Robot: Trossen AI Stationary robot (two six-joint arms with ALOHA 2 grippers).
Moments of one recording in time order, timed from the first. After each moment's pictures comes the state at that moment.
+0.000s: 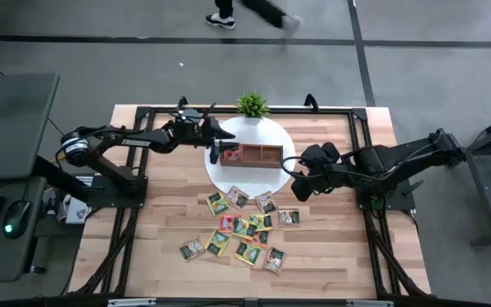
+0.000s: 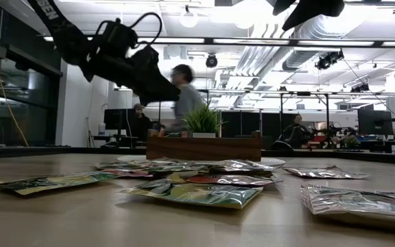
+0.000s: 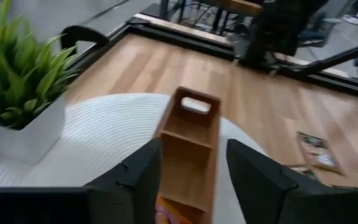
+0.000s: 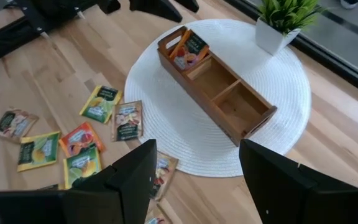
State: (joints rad) left arm 0.52 1.45 0.64 0.51 0.42 -0.06; right arm 0.27 1.27 1.27 -0.93 0.56 0.84
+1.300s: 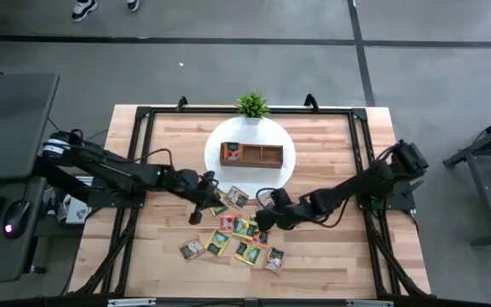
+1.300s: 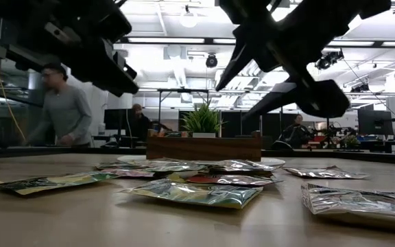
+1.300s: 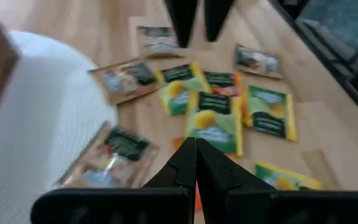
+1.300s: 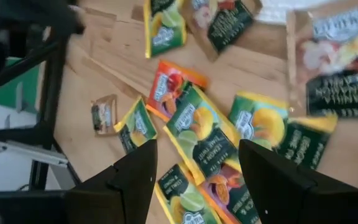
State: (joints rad) left arm -0.17 1.29 0.53 0.24 0.11 -0.06; right arm 0.37 1.70 0.96 -0.04 0.29 1.55
